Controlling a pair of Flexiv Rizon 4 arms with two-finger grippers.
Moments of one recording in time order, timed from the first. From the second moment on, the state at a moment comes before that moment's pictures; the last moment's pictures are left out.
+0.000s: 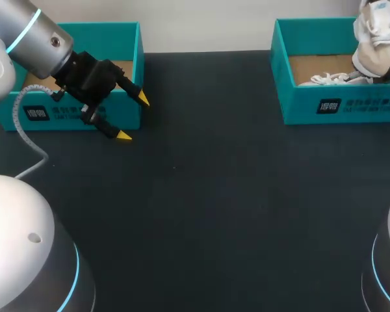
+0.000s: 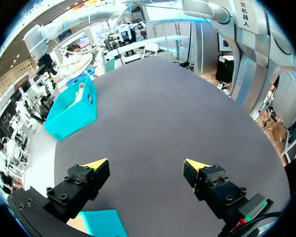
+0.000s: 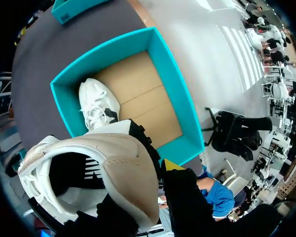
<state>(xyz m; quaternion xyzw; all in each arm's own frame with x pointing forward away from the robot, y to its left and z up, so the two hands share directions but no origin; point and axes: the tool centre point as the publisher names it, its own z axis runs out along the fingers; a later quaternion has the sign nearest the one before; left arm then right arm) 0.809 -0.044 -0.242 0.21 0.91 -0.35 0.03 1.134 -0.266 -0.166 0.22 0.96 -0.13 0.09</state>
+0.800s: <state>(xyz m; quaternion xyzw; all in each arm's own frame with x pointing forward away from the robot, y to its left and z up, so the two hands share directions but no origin) 0.809 -0.044 -0.242 0.21 0.91 -0.35 0.03 1.172 -0.336 -0.180 0.47 0.87 -0.11 0.06</state>
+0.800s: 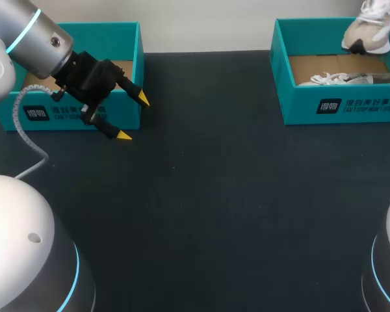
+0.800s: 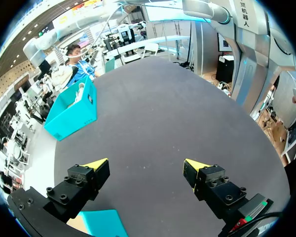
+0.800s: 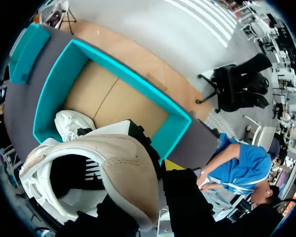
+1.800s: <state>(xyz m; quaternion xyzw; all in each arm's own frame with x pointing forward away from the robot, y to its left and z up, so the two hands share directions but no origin) 0.809 -0.044 -0.242 0.21 0.91 -0.35 0.03 1.135 -0.343 -0.181 0.81 0.57 -0.08 0.12</state>
